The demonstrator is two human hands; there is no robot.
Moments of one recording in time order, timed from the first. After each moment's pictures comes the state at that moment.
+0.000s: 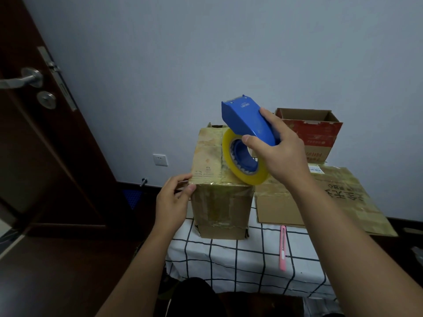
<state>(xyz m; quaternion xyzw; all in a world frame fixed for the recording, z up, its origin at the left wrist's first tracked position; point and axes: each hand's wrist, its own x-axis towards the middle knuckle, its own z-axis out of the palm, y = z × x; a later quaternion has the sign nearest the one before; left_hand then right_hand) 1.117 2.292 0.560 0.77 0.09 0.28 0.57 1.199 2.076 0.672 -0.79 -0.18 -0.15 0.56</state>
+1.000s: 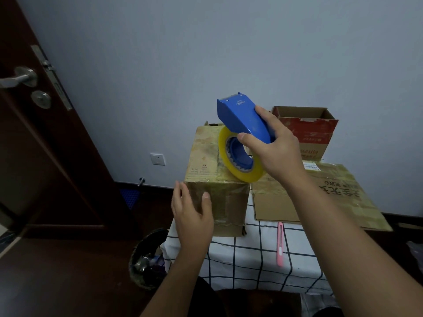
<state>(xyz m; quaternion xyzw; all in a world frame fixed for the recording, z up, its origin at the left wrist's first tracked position) 1.107 2.224 0.530 0.80 0.21 0.33 0.45 1.199 2.077 0.671 -0.80 -0.18 -0.15 0.55</state>
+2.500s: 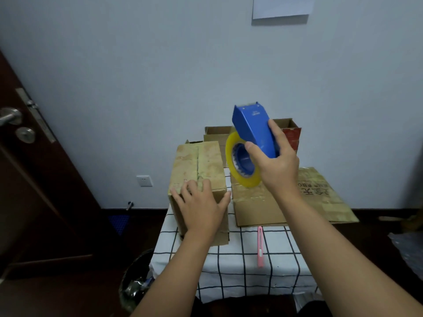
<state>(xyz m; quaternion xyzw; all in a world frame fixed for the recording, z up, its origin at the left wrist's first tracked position) 1.148 2.169 0.571 0.94 0.15 0.29 0.05 1.178 2.013 0.662 -0.73 -0.09 -0.26 0.63</state>
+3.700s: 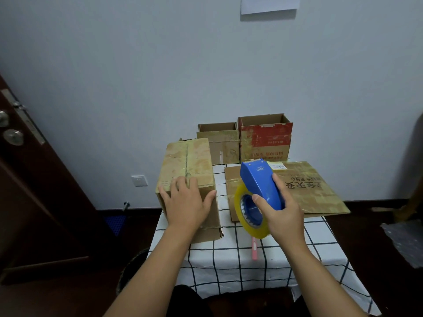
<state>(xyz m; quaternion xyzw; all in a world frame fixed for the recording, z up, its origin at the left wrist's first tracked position) 1.134 2.187 0.591 0.98 0.12 0.17 0.01 1.125 1.973 0.557 -0.76 0.00 -0.18 0.62</state>
